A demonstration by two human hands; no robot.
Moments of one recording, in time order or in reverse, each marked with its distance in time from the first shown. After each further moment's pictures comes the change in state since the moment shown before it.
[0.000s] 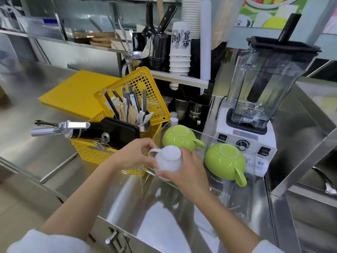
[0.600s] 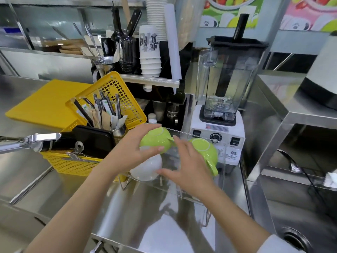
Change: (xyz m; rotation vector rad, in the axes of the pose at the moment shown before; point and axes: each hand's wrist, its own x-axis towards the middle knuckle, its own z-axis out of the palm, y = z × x) left_hand -0.003 0.083 0.035 0.219 0.157 0.339; right_hand -0.011 0.033 -0.056 -0.127 0.081 -0.179
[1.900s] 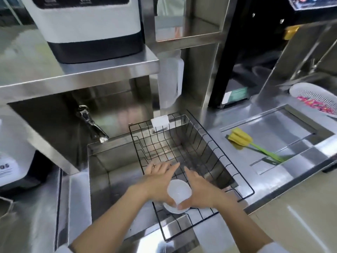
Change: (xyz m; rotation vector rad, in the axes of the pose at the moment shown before) left_hand 0.074 0.241 0.533 0.433 -1.070 0.369; right_hand -0.308 0.404 -0.208 0.141 -0.419 0.884
